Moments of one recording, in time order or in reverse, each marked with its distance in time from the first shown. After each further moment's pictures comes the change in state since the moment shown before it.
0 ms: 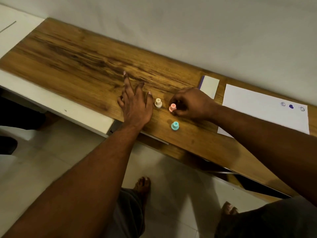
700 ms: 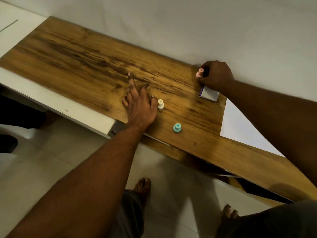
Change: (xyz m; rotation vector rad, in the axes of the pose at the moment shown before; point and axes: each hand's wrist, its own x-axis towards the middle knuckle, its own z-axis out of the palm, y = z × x) left_hand 0.000 0.004 0.002 -0.028 -0.050 0.000; right_hand 0.038 0.091 -0.044 -0.028 0.280 0.593
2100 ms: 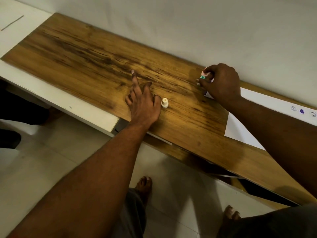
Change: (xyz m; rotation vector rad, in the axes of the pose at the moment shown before) left_hand 0.001 -0.001 0.001 -0.009 0.012 -0.018; right_hand -0.050 -0.022 0.002 0.019 0.257 -0.067
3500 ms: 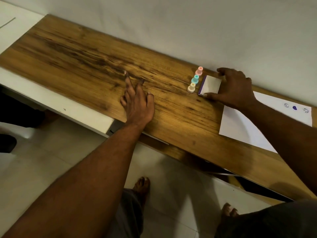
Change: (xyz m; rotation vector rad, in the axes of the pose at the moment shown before) left_hand -0.001 0.006 0.001 -0.081 0.042 -0.020; right_hand -0.020 0.067 -0.019 -0.086 -0.196 0.012
